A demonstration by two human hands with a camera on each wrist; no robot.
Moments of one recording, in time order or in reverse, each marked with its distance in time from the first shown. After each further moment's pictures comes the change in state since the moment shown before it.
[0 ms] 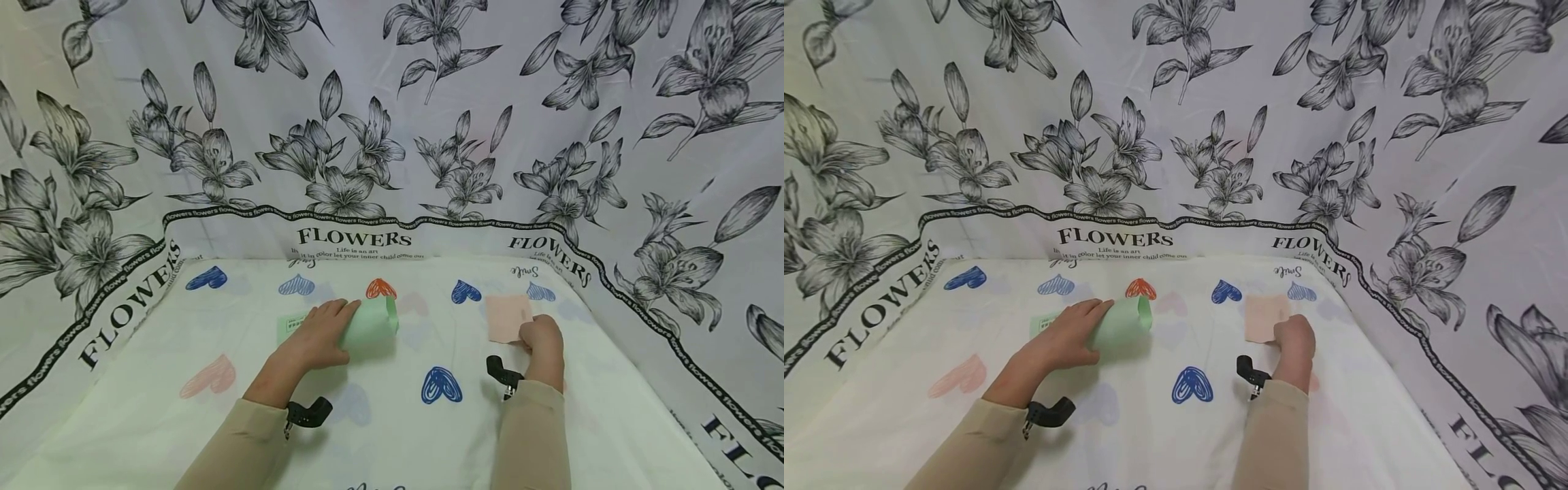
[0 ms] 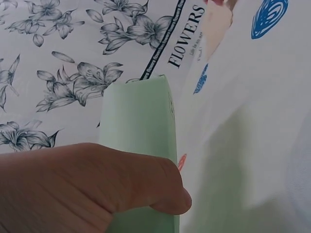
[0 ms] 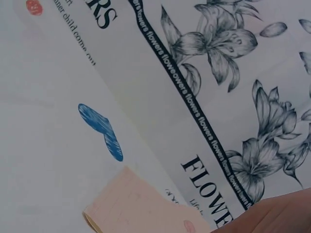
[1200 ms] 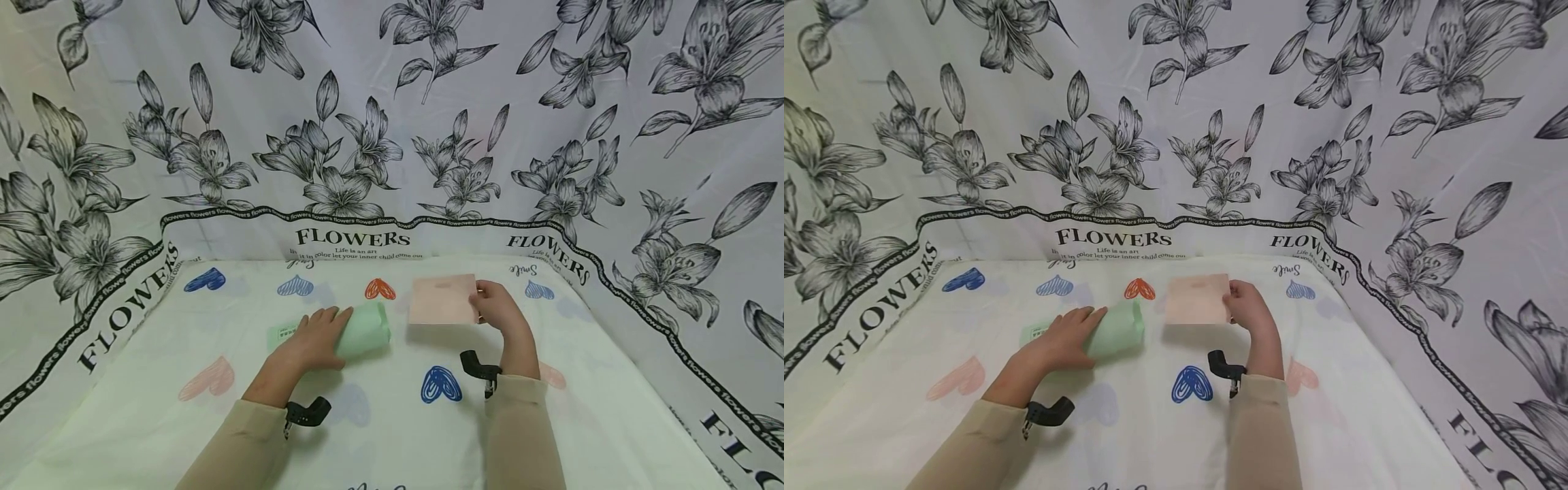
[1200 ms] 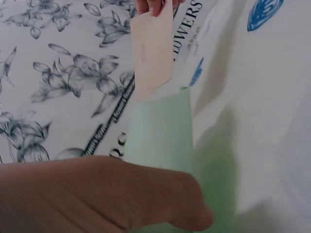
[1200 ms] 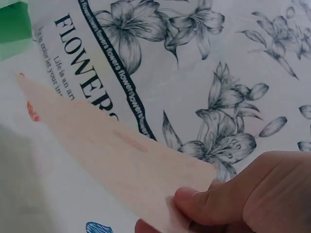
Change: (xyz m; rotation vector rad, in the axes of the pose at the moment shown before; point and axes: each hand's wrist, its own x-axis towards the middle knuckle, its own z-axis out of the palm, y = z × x) left_hand -0.001 -0.005 0.003 0.000 -0.151 -0.107; right_hand -0.027 -0.077 0.031 0.144 -0.199 -0.459
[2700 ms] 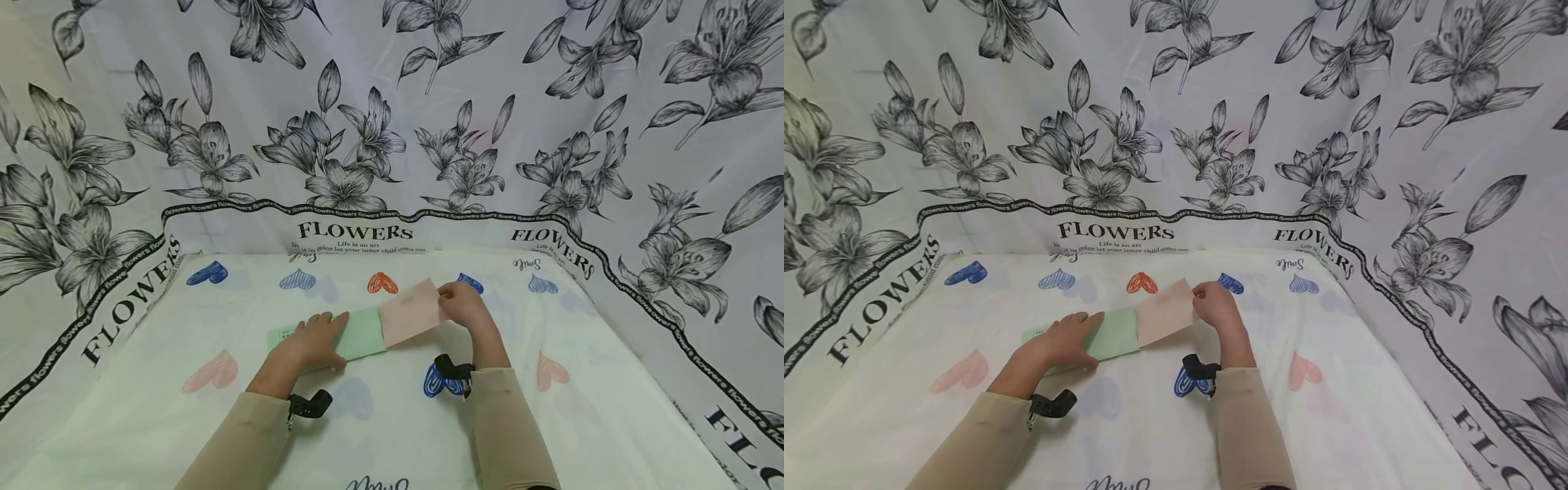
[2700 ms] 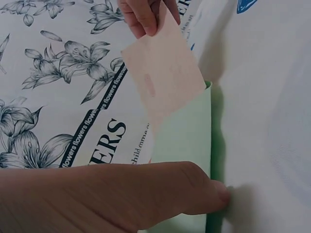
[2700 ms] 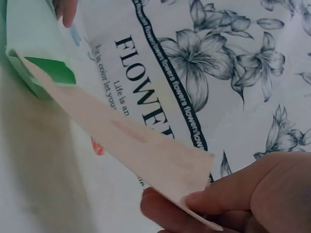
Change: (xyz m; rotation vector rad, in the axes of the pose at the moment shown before) left_hand 0.004 -0.010 0.012 -0.048 -0.111 -0.122; right_hand 0.015 -0.017 0.056 -0.247 -0.033 -0.040
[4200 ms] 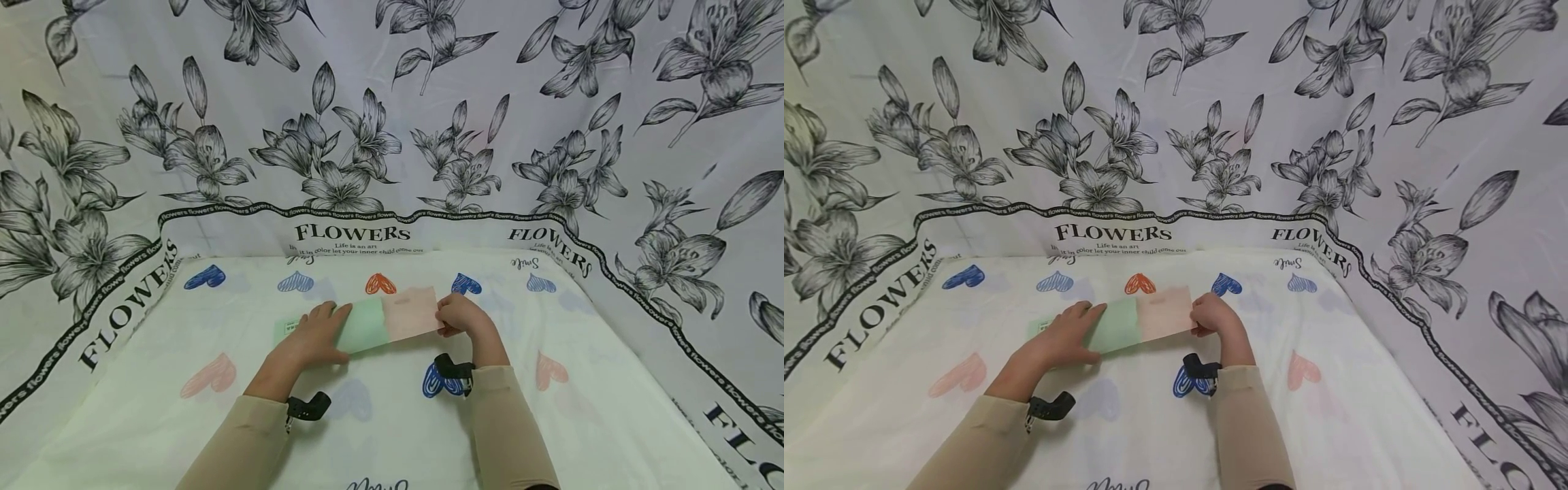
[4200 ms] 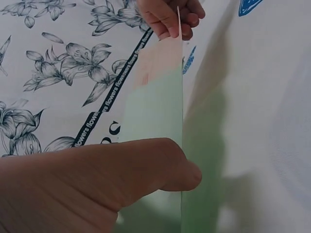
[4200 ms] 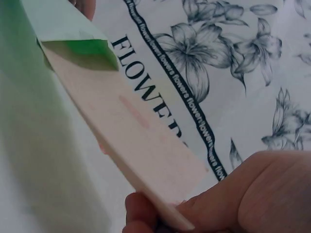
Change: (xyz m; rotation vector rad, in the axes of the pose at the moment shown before) left_hand 0.003 0.002 -0.003 0.007 0.145 0.098; right_hand 0.002 0.011 0.006 0.191 -0.230 0.192
